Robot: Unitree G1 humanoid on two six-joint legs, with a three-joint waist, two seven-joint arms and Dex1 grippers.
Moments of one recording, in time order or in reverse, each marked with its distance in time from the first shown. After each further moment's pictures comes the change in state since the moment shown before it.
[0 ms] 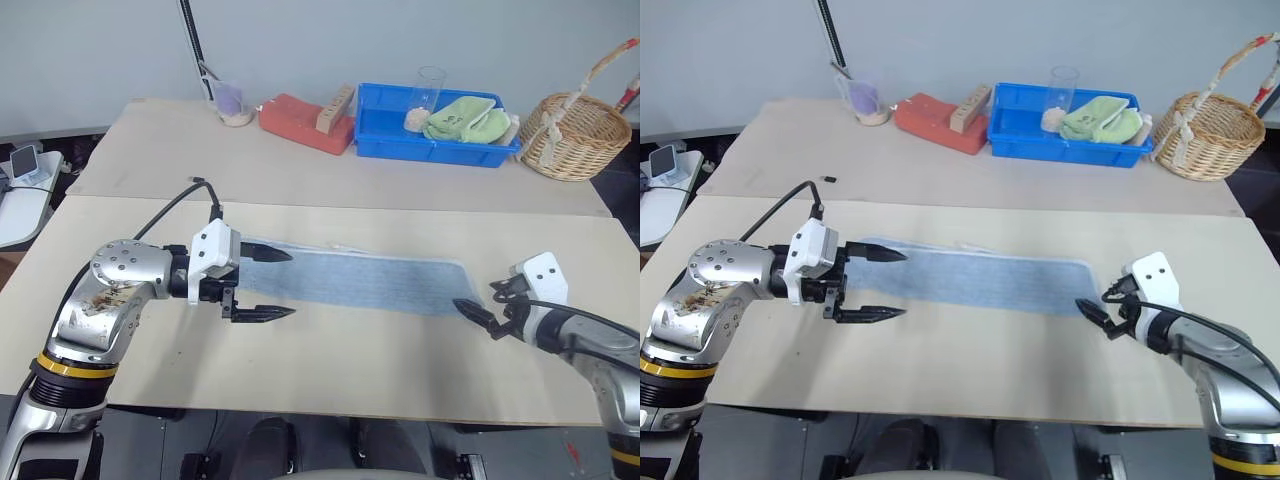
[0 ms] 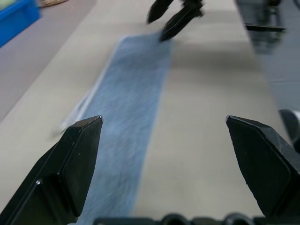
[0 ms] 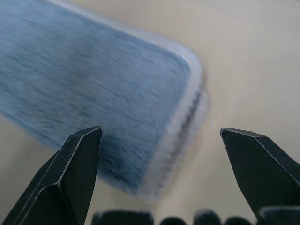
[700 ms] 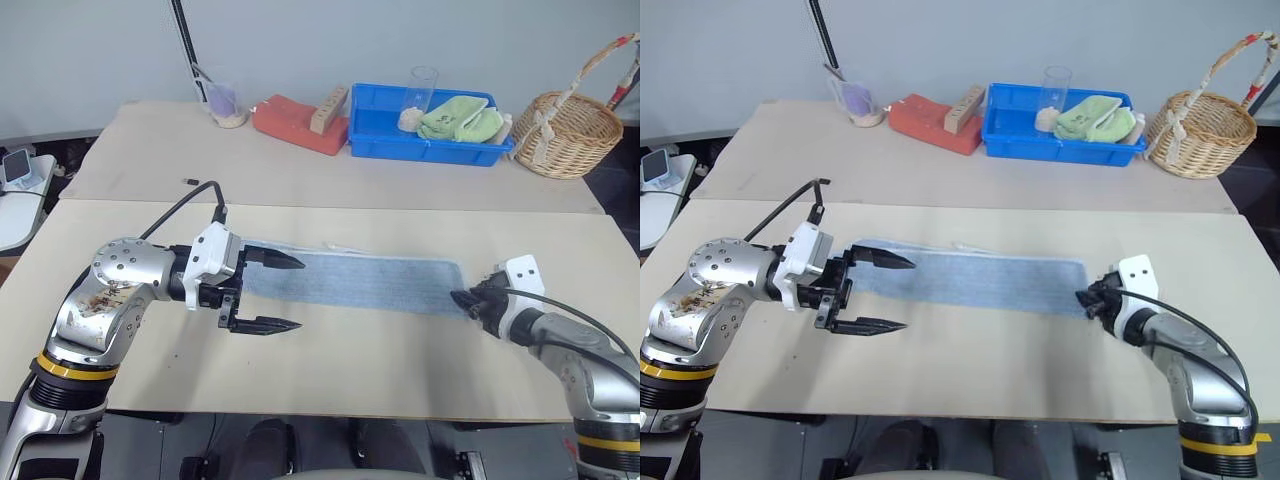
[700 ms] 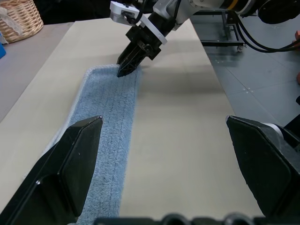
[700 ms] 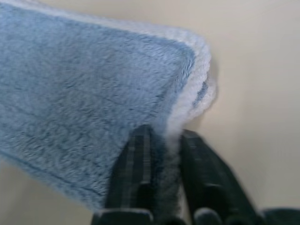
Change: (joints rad) left arm -0.002 -0.001 0.002 -0.027 -0.076 -0.024 -0.066; right arm -0.069 0.093 0.045 0.083 0.045 0.001 -0.055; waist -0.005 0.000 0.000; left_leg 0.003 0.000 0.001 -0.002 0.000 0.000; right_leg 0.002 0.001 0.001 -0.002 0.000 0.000
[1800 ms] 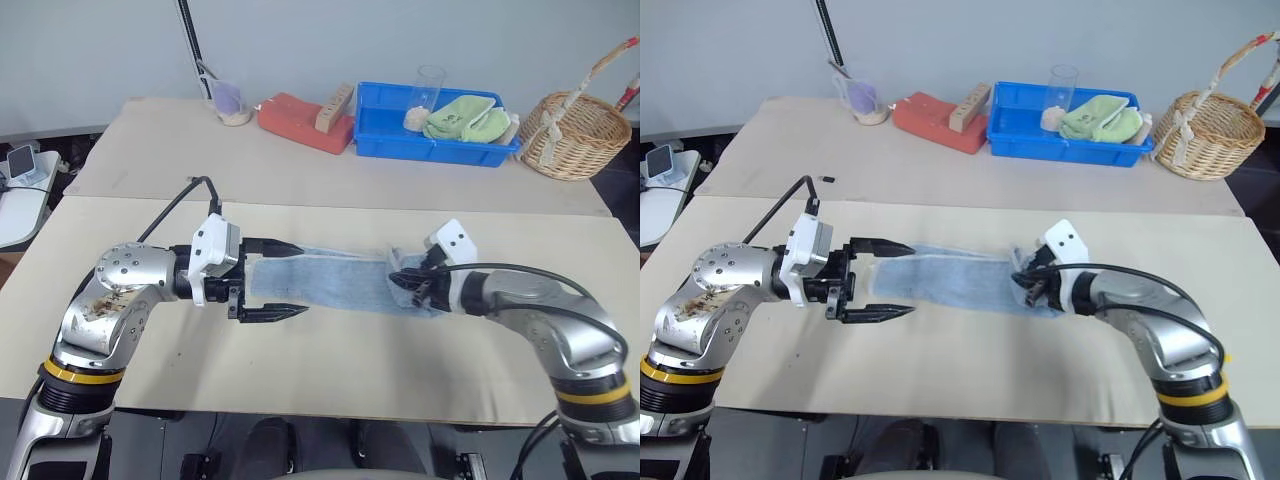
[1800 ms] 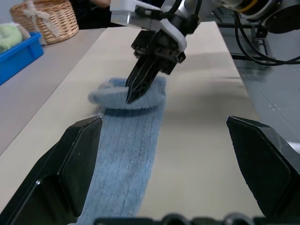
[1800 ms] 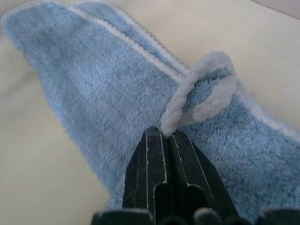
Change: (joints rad) left arm 0.045 -0.042 0.032 -0.019 -0.001 0.026 0.142; right arm -0.327 -0.023 0.283 -0.092 0.096 0.205 0.030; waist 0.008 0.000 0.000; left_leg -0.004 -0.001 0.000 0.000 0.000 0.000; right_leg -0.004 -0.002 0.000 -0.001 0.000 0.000
